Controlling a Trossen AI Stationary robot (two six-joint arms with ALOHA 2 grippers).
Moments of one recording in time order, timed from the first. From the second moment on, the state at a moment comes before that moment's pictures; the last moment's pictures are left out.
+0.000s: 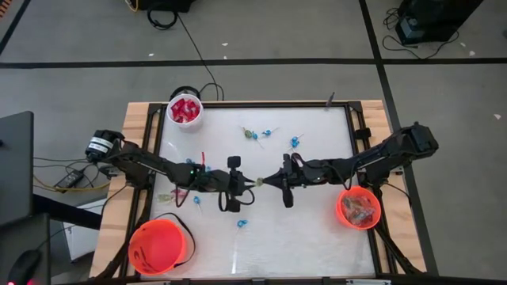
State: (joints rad) left arm -0.22 1.55 0.82 0.25 -0.33 0.15; right arm 0.17 1.49 0.59 0.66 0.16 0.32
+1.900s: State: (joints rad) left arm -0.35 1.30 0.82 -0.47 -0.34 -0.66; right arm 0.86 1.11 0.86 -1.23 0.06 1.43
